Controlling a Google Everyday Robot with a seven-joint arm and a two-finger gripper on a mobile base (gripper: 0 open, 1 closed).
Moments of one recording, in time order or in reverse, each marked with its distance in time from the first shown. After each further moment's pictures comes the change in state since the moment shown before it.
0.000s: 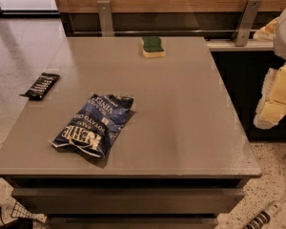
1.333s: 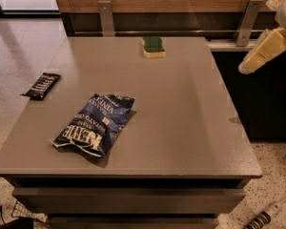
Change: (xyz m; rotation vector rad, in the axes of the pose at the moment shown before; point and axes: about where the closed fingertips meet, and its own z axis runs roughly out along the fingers) arm 0.016 -0.146 0.031 0.225 -0.269 0.187
